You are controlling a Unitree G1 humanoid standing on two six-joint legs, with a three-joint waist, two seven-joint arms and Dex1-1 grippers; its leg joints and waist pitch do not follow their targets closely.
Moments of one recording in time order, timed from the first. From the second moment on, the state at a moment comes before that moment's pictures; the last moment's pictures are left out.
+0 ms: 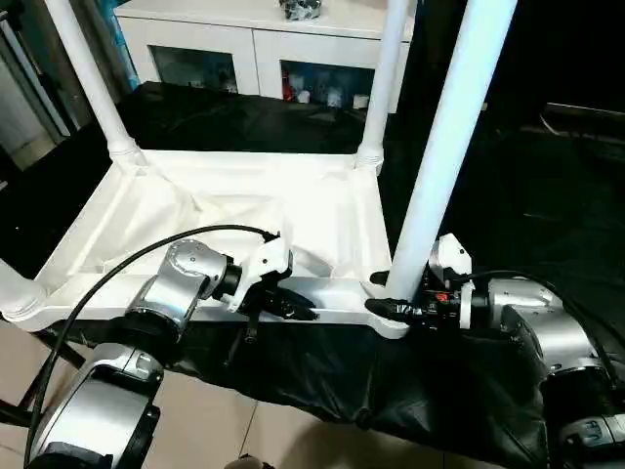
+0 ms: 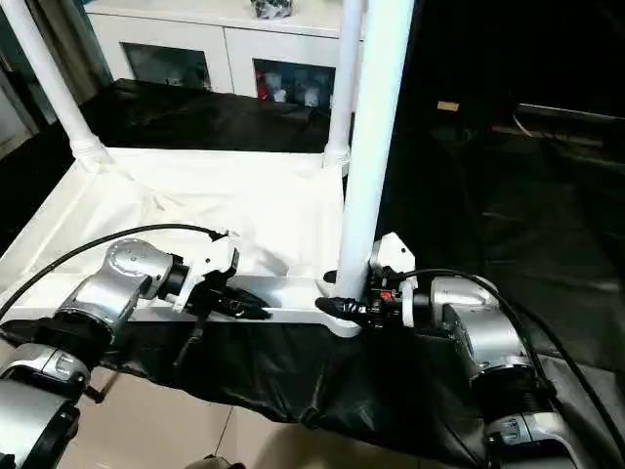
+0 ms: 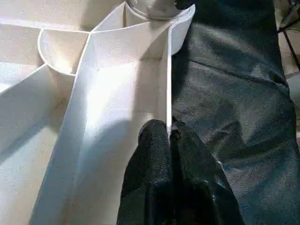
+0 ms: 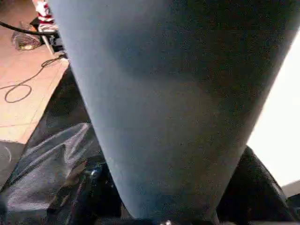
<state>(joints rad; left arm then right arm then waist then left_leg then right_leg) -0.68 0.33 -0.25 0.80 0.04 -0.05 -1.44 -0.41 -0.40 0.12 0.44 0.20 0.13 1.27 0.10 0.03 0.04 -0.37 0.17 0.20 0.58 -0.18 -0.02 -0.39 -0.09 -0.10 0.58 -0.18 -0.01</state>
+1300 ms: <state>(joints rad) -0.72 0.16 -0.27 0.88 0.11 -0.09 -1.11 -0.18 -0.35 -0.09 0.25 0.20 0.13 0.79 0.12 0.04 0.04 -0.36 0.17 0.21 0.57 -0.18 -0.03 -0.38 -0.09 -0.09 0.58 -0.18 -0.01</state>
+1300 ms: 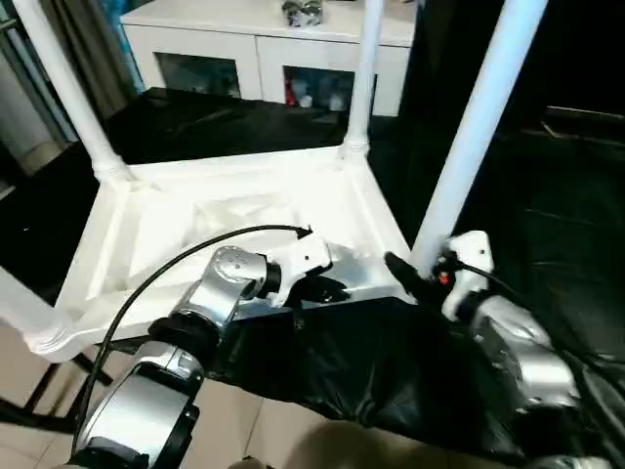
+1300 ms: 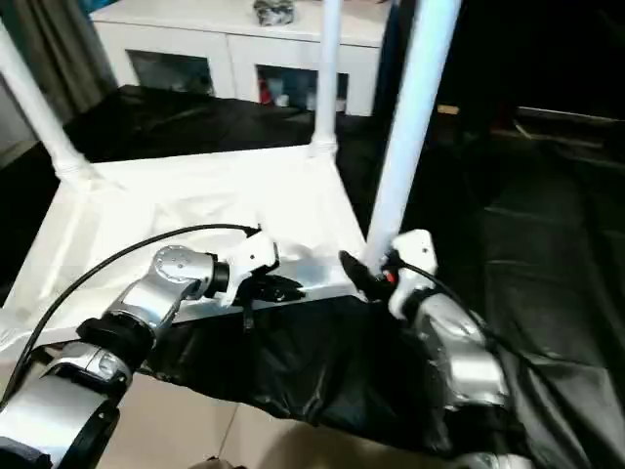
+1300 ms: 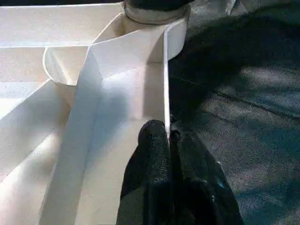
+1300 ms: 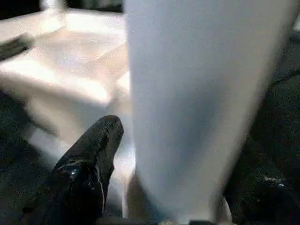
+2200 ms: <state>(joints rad) -0.46 0.45 -0.15 0.22 -0.13 0.36 -1.33 -0.15 -0.33 0.08 0.01 0.34 0.32 0.97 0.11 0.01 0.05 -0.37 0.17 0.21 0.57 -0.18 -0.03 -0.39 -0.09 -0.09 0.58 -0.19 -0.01</state>
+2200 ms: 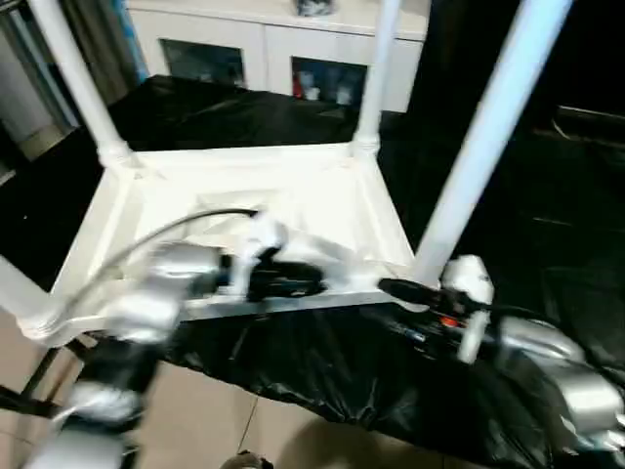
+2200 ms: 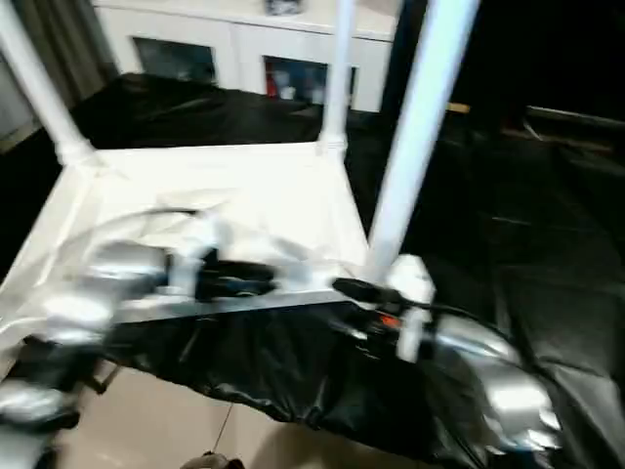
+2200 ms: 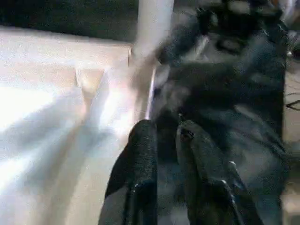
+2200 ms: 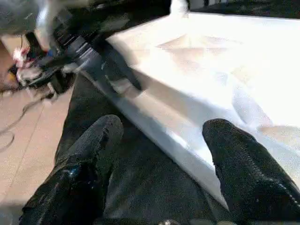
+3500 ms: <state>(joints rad) -0.33 0.54 -0.24 0.17 0.04 0.35 -0.94 -0.61 -0.15 -0.24 0.85 0.27 -0.13 0.21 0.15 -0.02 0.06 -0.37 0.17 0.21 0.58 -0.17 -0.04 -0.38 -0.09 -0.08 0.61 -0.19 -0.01</state>
